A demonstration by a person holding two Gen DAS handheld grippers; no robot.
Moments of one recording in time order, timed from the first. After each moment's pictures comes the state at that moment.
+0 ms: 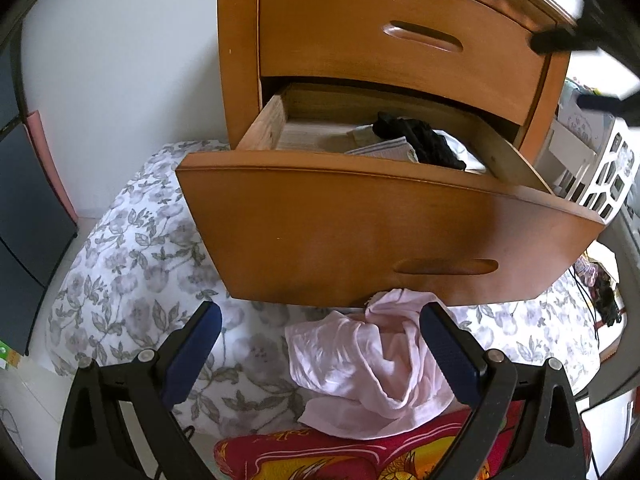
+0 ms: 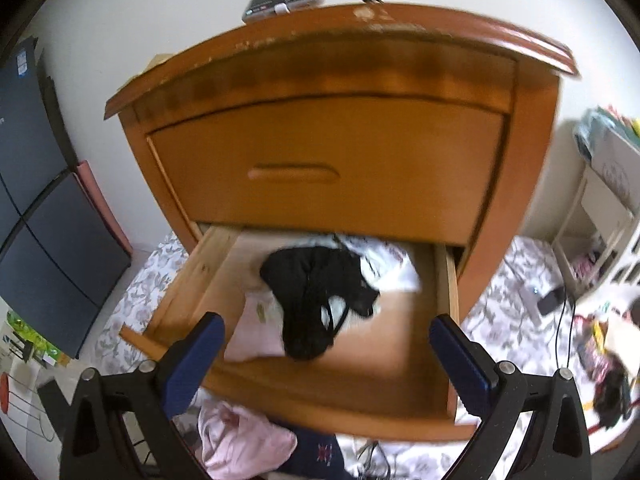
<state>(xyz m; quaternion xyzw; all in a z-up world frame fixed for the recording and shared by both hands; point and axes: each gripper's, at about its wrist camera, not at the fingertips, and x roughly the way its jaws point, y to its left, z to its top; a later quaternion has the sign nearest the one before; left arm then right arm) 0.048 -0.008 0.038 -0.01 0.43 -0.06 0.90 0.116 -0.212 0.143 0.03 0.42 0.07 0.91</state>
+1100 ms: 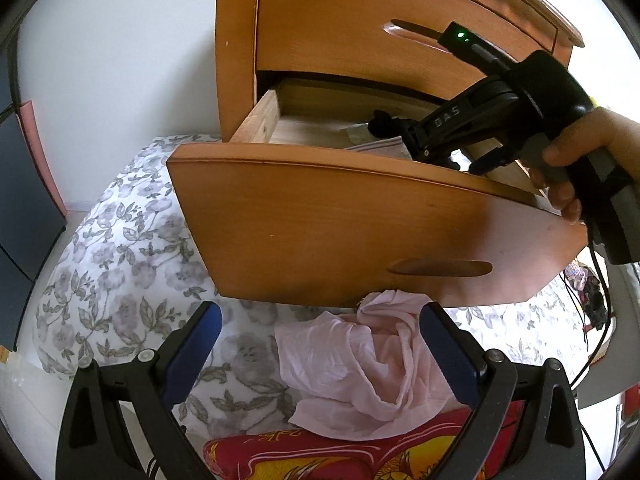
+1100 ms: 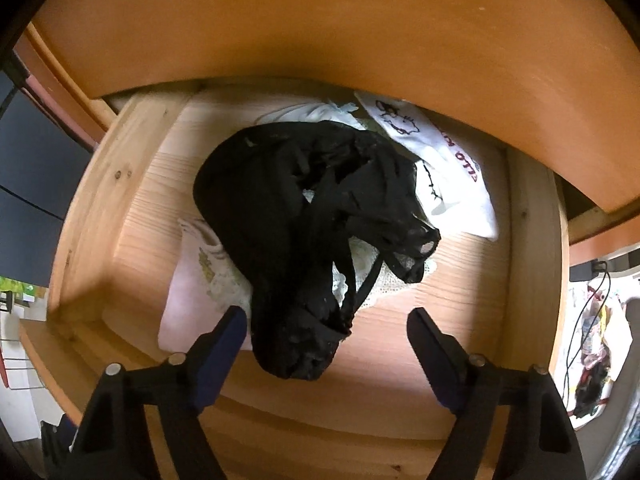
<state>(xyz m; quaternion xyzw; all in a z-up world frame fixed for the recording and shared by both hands) 0.050 -0.004 0.034 -0.03 0.43 -0.08 0.90 0.222 -0.167 0.005 -0.04 0.64 0.05 0.77</state>
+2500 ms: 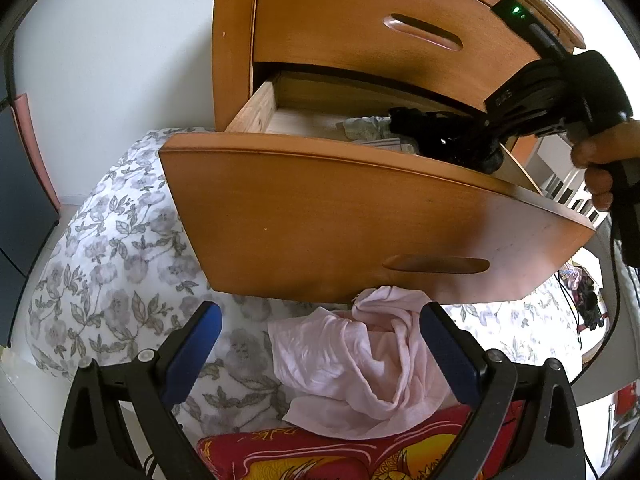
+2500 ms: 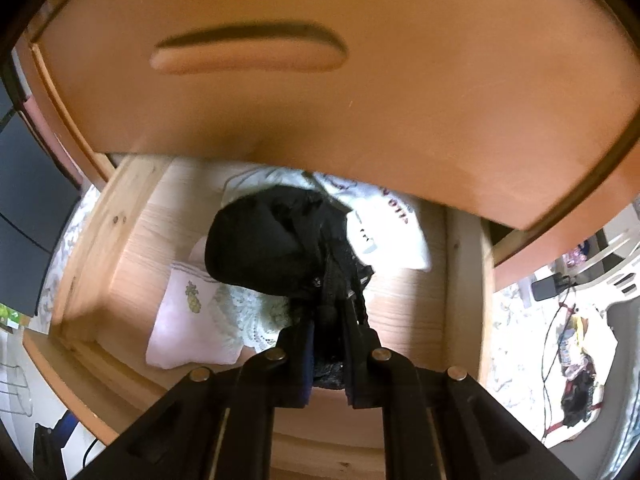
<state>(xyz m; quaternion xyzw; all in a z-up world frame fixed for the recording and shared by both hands) 0.054 -0.003 0.031 -0.04 0.44 -0.09 0.89 0.203 -0.197 0.057 -0.05 0.55 0.01 0.83</state>
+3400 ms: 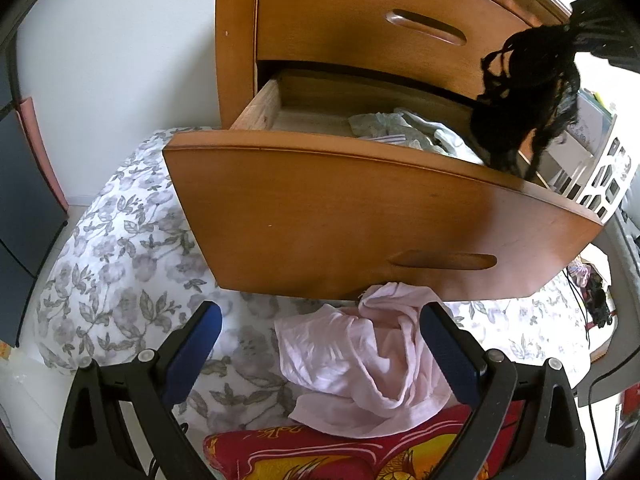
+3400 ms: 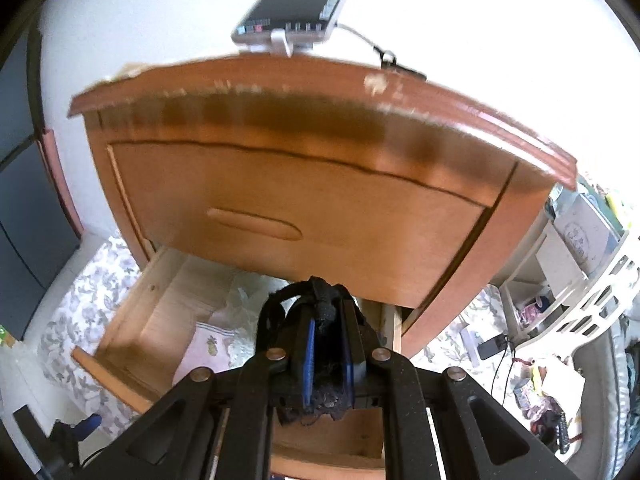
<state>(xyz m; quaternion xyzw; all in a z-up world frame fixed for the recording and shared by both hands) 0.051 -0.005 0.033 -0.02 0.44 -0.07 0.89 0.145 -0.203 0.170 -0.07 0.40 0.00 0.91</state>
